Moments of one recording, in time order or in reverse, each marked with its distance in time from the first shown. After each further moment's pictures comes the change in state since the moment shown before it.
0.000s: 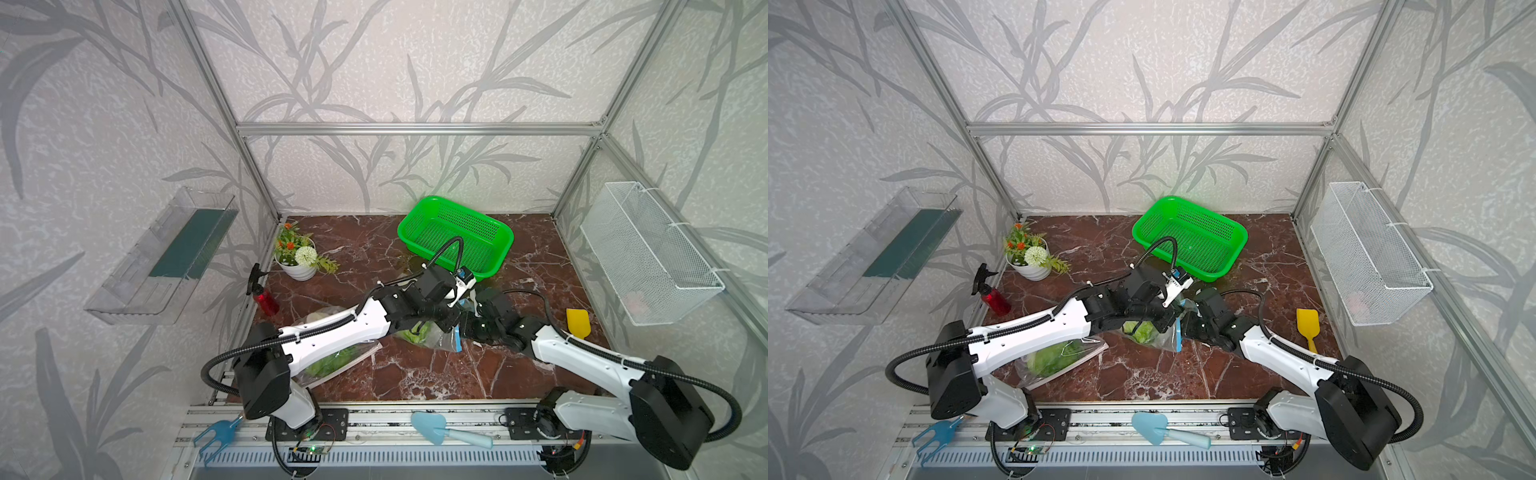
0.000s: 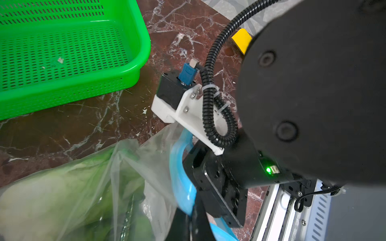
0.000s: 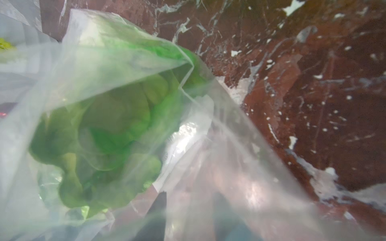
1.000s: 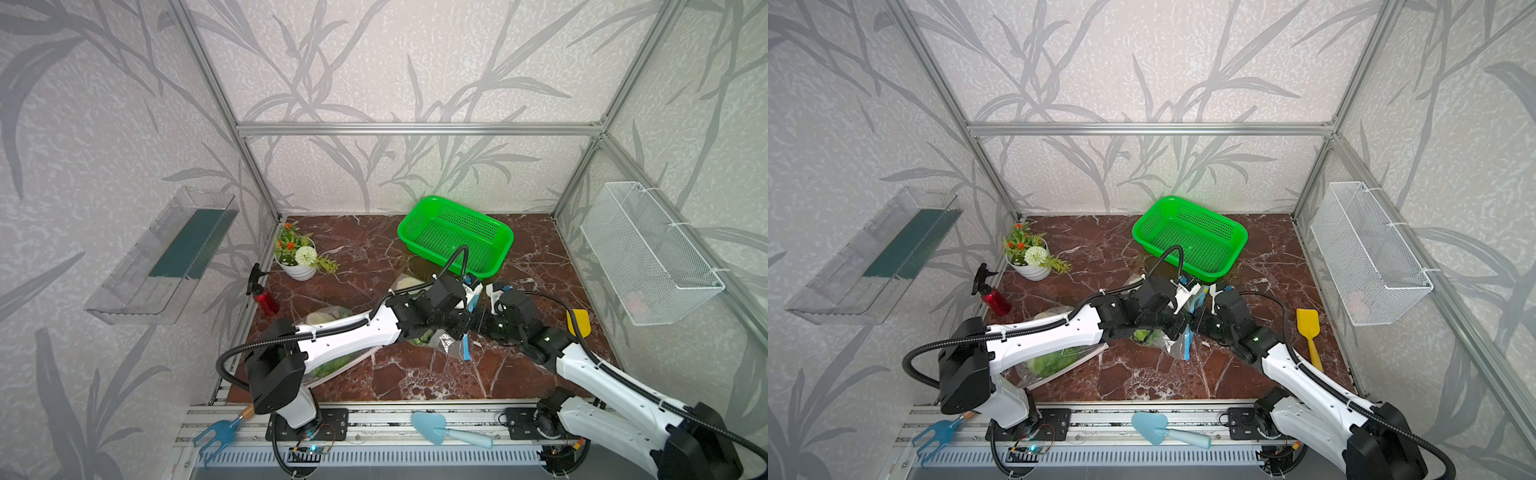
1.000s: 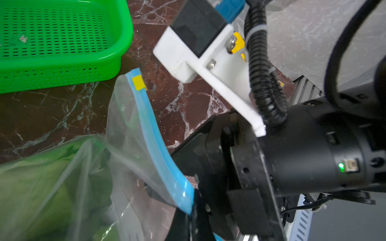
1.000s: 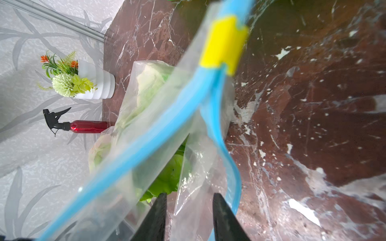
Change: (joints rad) left arm -0.051 0.042 -0.039 0.097 -0.023 -0.136; right arm -0.080 -0.201 -0.096 0.128 -0.087 0.068
